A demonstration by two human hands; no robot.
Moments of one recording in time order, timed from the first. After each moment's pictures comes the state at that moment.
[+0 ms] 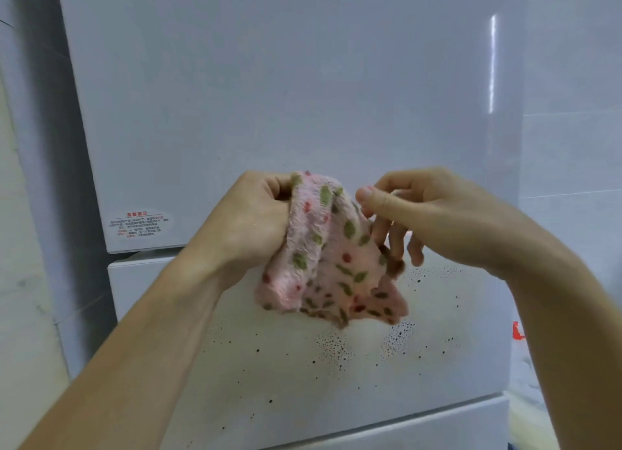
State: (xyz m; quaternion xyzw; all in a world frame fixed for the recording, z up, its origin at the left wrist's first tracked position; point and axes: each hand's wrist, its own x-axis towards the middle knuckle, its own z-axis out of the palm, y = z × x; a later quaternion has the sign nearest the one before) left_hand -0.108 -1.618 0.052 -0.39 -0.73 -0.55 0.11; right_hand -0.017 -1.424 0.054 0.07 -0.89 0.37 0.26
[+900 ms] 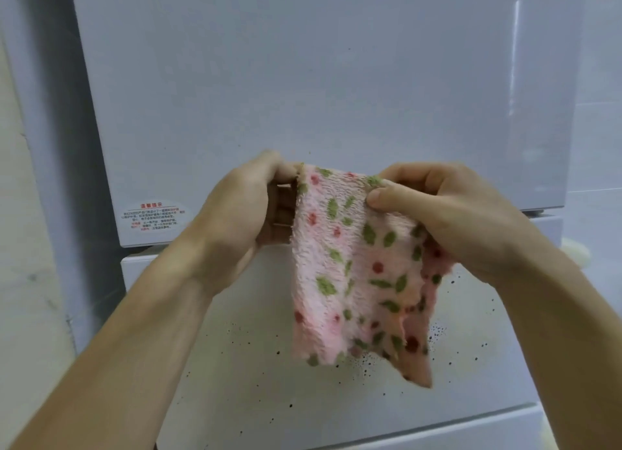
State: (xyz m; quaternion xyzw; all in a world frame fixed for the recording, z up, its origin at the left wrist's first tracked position) left_hand -0.118 -1.639 0.052 -0.37 -0.68 -0.63 0.00; right_hand -0.049 -1.436 0.041 0.11 -0.83 0.47 0.29
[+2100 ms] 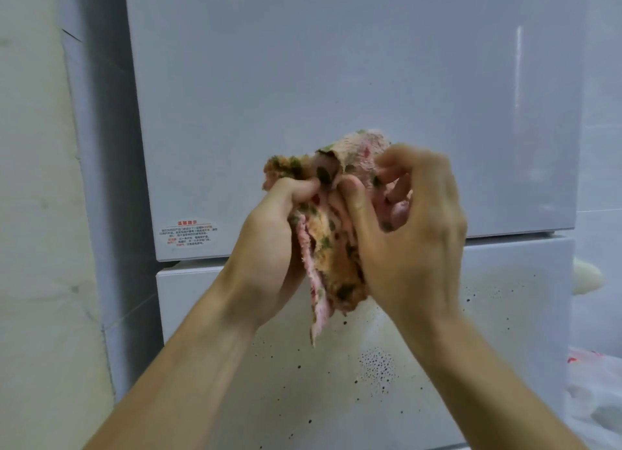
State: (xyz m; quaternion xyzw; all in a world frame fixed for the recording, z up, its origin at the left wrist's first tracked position) left_hand -0.115 -1.638 0.036 -0.43 -0.46 -0.77 -0.11; right_hand -0.090 -1.506 0.013 0.12 -0.62 0.27 0.73
